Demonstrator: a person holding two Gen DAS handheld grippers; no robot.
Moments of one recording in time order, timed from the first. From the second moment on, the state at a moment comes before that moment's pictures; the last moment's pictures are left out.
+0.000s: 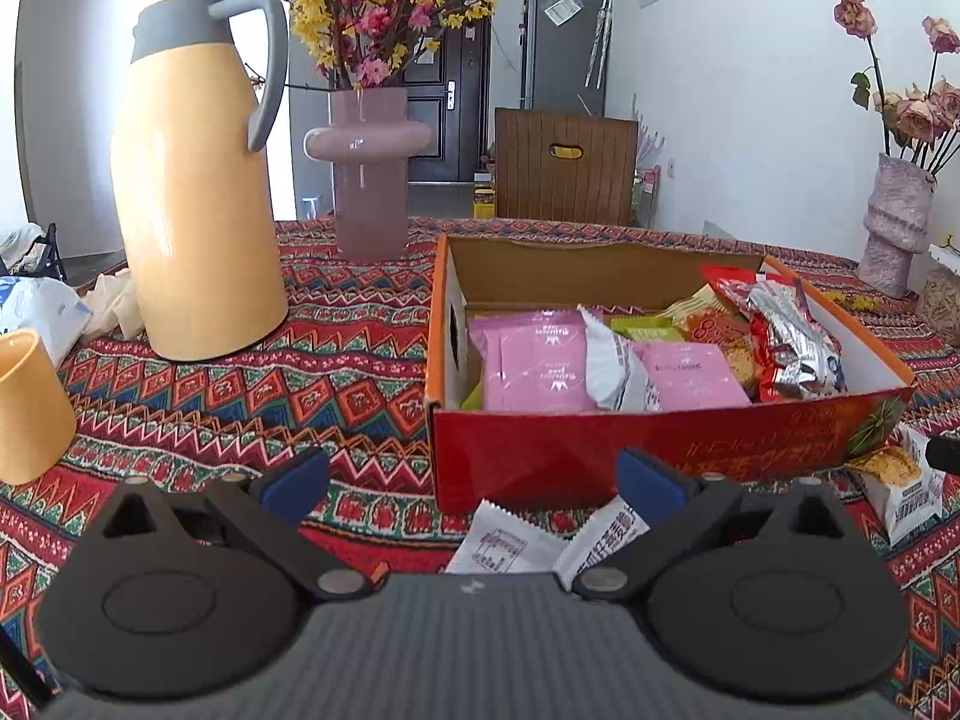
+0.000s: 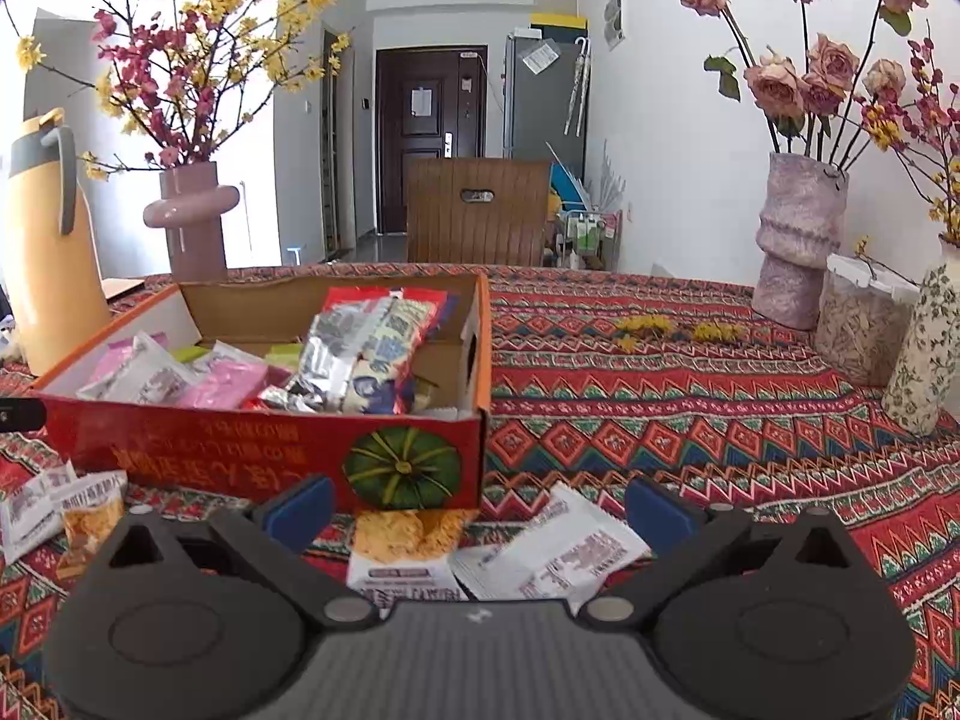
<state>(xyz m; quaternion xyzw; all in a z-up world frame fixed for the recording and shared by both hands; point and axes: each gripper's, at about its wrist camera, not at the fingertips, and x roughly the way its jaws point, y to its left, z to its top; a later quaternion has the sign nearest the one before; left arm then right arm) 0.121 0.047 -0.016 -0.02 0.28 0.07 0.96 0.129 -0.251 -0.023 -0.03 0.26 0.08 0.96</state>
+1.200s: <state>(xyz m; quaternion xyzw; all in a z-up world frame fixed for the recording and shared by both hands) 0.125 0.060 -0.039 -0.06 0.29 0.07 0.95 0.180 -0.287 -0.060 0.01 0.37 -0.01 0.93</state>
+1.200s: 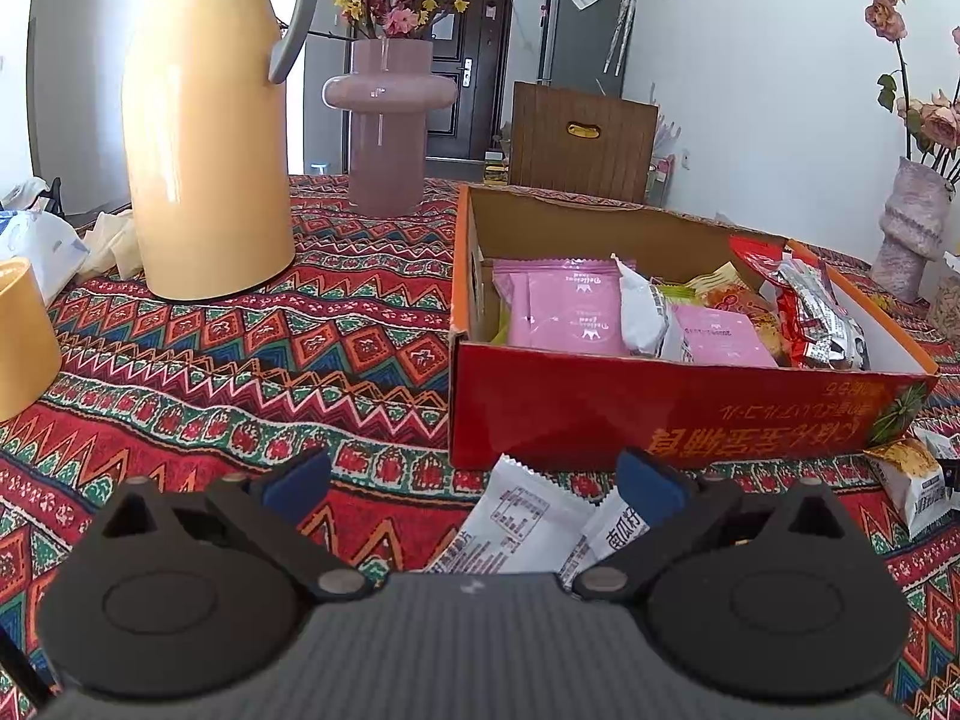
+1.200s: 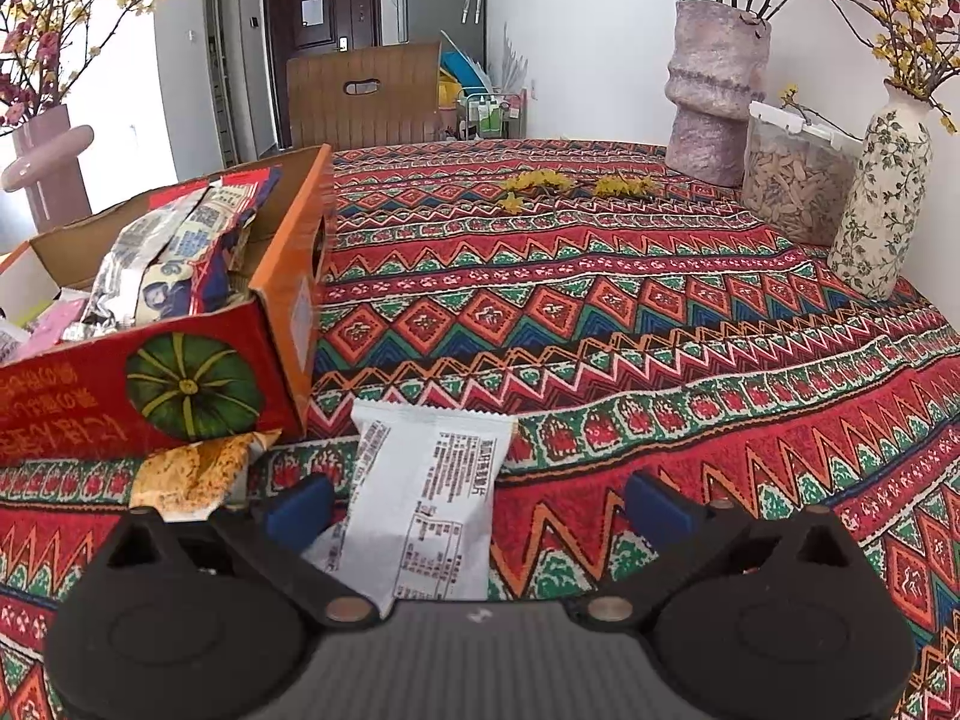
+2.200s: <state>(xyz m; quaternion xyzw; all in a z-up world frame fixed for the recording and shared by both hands) 0.118 0.055 -0.038 0.01 0.34 0.05 0.94 0.128 -0.258 -0.044 0.02 0.27 0.02 0.96</state>
